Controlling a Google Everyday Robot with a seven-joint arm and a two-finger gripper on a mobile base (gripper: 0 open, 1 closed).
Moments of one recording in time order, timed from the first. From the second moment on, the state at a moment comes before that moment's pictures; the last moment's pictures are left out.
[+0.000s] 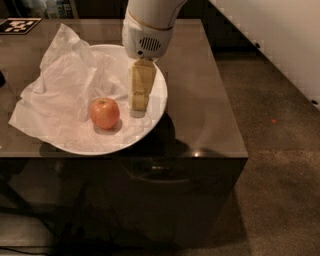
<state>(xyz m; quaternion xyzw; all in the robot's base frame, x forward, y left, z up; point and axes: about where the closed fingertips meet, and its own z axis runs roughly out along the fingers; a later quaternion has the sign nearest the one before) 0.536 0.049 0.952 -0.75 0.64 0.06 0.16</state>
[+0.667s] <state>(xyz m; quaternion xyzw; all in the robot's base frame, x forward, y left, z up) 0.530 0.092 0.909 -0.75 0.63 0.12 0.16</state>
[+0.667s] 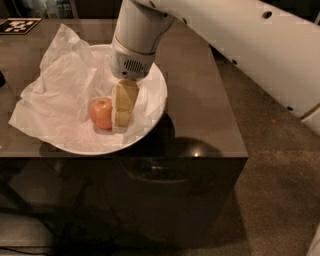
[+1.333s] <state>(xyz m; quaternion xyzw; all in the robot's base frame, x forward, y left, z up) 0.532 0.096 0.899 -0.74 0.64 0.14 0.16</state>
